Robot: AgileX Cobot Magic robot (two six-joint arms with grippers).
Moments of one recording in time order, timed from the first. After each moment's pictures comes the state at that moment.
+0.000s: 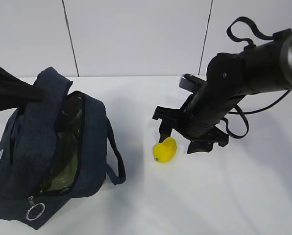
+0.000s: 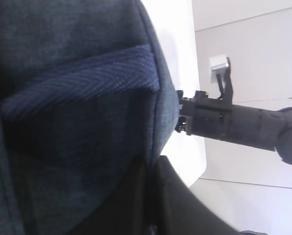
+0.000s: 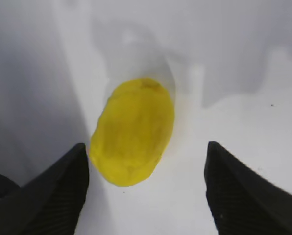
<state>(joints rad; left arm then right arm) 0.12 1.57 -0.86 -1.32 1.13 0.76 0.45 1.95 -1.23 0.21 0.56 0.59</state>
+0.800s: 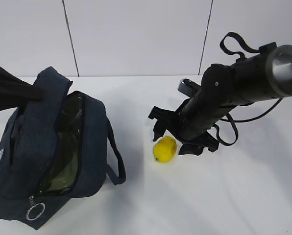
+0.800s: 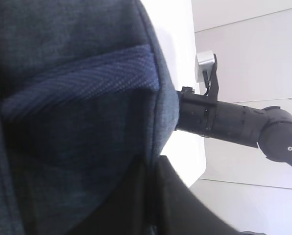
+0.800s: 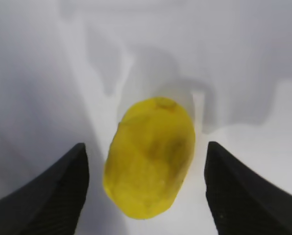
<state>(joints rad) 0.12 1.57 -0.86 -1.32 1.13 0.76 0.45 2.01 -1.23 0.31 0.45 0.60</state>
